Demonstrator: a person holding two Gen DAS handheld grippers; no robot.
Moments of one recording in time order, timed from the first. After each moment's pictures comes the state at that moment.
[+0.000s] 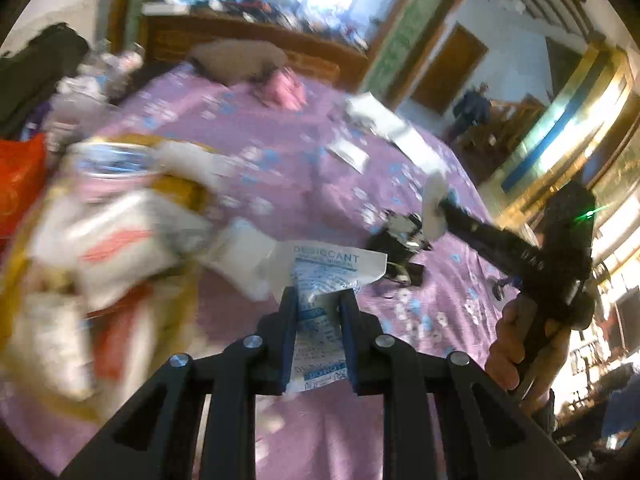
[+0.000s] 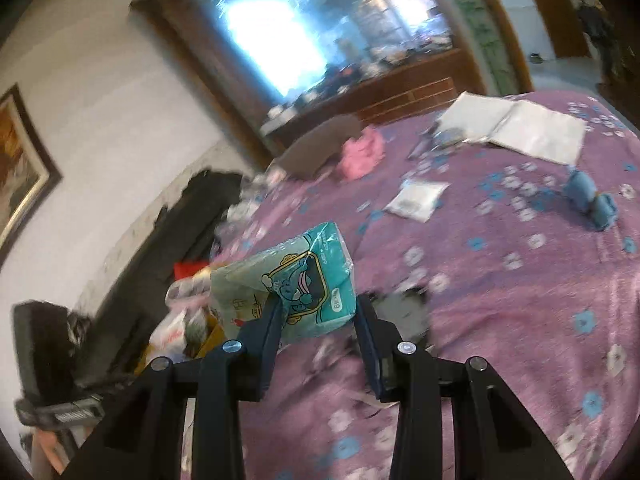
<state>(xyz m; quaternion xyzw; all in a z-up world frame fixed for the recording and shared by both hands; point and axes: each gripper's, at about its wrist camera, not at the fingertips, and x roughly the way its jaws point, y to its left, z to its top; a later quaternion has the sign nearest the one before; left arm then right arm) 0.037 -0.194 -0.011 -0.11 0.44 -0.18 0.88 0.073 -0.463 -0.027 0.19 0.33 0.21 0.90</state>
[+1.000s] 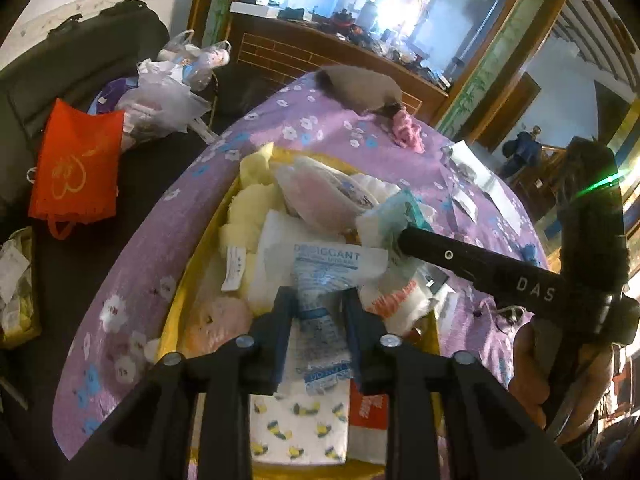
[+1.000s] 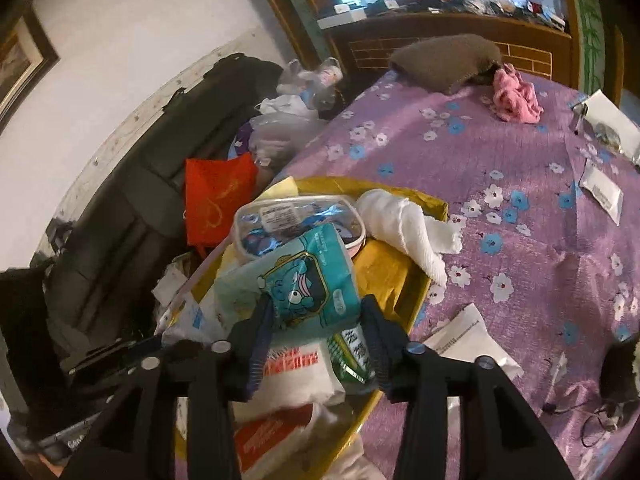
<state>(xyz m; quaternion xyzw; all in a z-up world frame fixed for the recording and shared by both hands) 0.077 -0.032 -0.042 -0.15 0.43 -0.09 0.89 0.152 -0.204 -0.051 0.06 0.46 0.25 0.85</state>
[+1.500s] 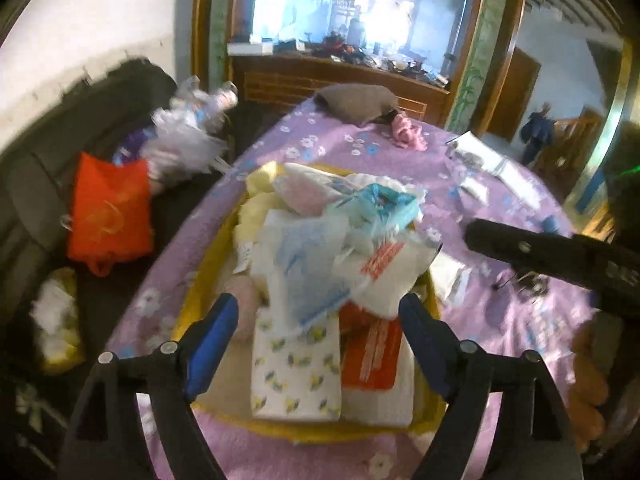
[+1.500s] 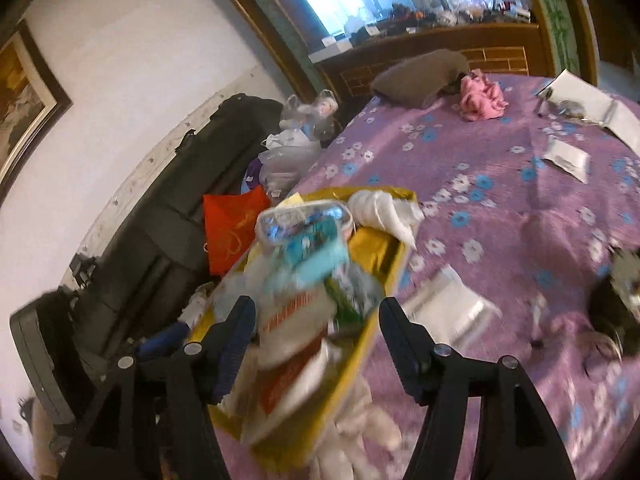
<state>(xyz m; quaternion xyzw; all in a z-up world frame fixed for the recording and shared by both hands) 0.016 -0.073 -0.027 -0.03 0.38 -0.03 0.92 0.078 -0.252 -0.030 0.12 0.41 0.25 0.87</state>
